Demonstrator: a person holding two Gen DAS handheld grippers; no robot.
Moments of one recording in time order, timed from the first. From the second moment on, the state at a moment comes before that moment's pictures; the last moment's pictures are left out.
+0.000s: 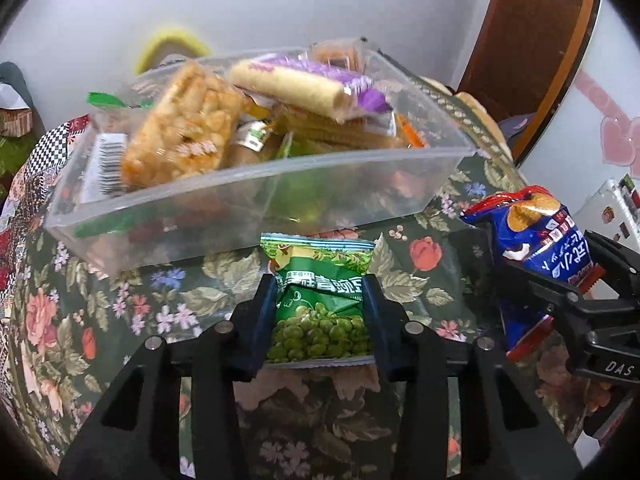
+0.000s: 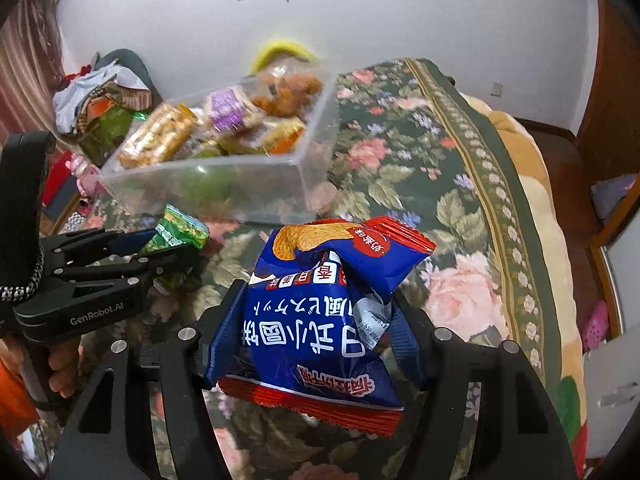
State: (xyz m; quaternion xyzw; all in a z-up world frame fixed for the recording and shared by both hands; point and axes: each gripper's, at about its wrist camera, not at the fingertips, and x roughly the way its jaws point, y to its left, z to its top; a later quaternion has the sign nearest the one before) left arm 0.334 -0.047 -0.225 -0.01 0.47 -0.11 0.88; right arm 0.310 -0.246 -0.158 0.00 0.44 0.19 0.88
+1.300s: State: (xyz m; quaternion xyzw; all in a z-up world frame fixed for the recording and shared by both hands) left arm 0.404 0.075 -0.161 -0.07 0.40 -0.03 0.91; right arm 0.408 -0.120 -0.116 -0.03 0.39 0.26 0.88
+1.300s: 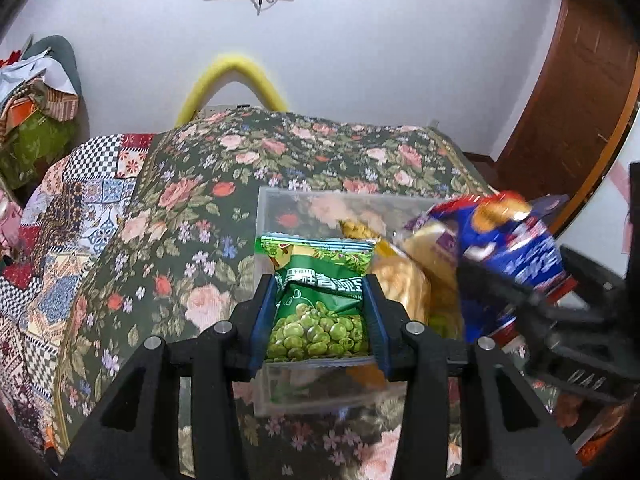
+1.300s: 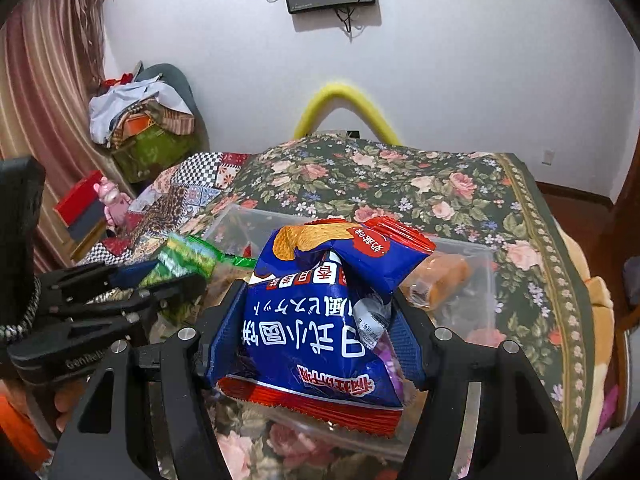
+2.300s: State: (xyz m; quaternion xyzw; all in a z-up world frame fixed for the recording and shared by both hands) left arm 0.252 0.043 -0.027 0.00 0.23 -0.03 0.97; right arm 0.300 -0.186 0.007 0.00 0.26 0.22 0.94
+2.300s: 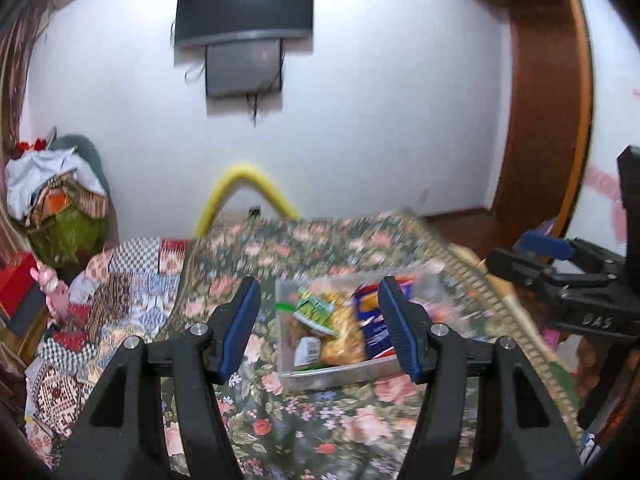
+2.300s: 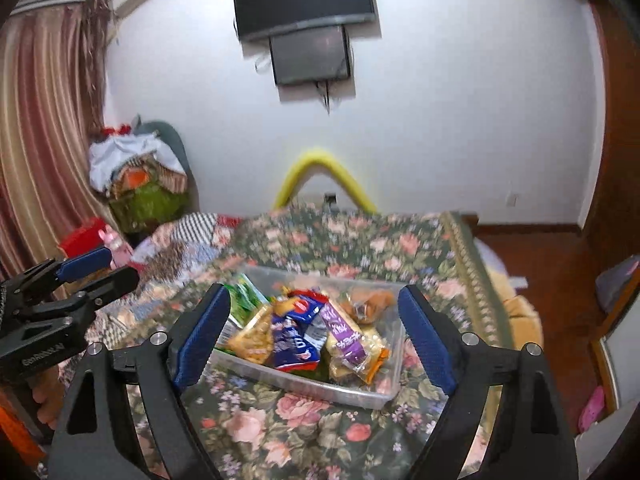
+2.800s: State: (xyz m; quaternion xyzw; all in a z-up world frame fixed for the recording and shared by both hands) left arm 0.111 0.021 0.018 -0.02 0.14 -0.03 0.99; right arm 0.170 -0.212 0.049 0.01 0.19 0.22 0.96
